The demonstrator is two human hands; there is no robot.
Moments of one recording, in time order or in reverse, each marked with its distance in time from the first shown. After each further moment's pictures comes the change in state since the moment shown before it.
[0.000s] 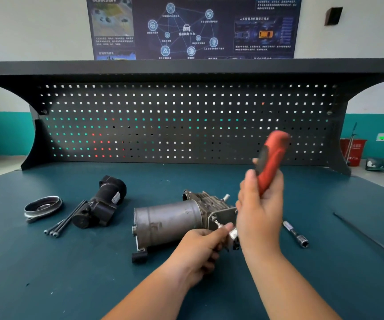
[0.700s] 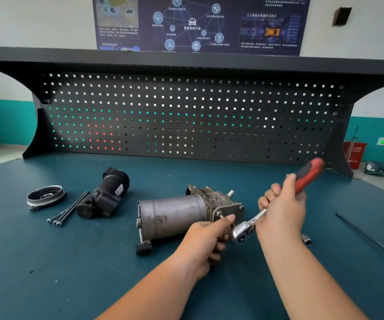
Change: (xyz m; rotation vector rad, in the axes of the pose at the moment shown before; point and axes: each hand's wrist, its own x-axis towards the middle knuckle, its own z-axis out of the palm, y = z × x) left_hand 0.001 0.000 0.003 -0.116 -0.007 0.017; right_hand 0.026 0.016 -0.014 0.343 0.417 0.423
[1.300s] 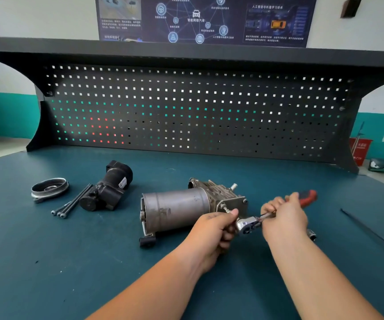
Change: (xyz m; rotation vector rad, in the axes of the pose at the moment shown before) left_hand 0.006 -0.003 0.002 -0.081 -0.082 0.054; right_hand 0.011 0.006 -0.014 0.168 0.191 0.349
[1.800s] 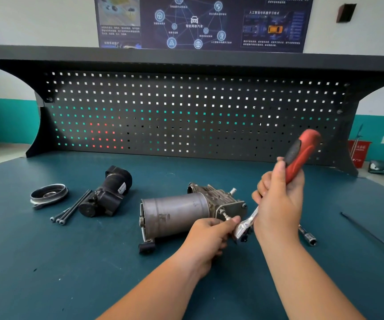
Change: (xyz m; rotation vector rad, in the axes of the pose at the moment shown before) left_hand 0.000 0.001 -0.006 0.205 0.057 0.049; right_hand -0.034 0.009 0.016 -0.337 -0.505 -0.569
